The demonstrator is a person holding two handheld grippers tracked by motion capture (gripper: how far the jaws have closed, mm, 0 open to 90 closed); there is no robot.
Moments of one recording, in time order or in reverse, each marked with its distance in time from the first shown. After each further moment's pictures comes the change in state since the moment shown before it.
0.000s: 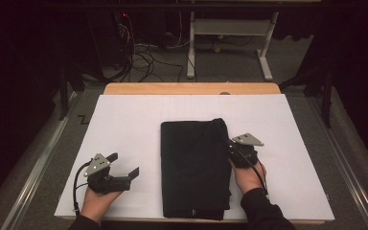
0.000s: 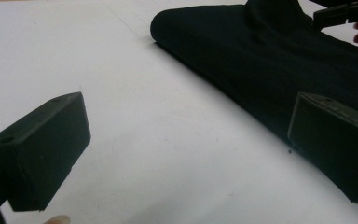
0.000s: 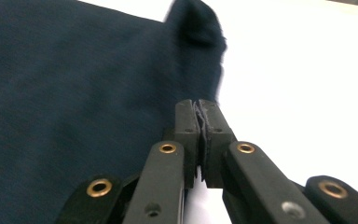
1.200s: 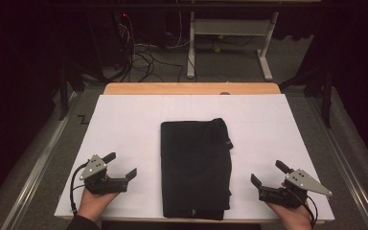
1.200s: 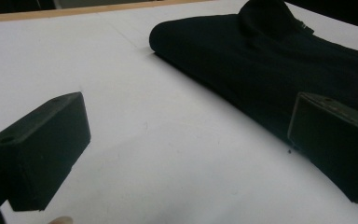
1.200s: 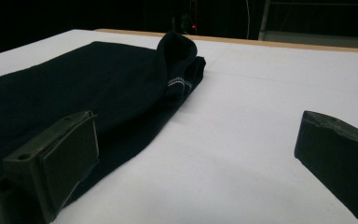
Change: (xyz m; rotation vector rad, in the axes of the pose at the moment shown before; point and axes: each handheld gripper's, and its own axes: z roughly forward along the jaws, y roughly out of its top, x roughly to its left) left arm 0.003 -0.003 -0.007 -0.049 -0.019 0.048; right arm -0.060 -0.072 -0.110 -0.283 0.181 0.021
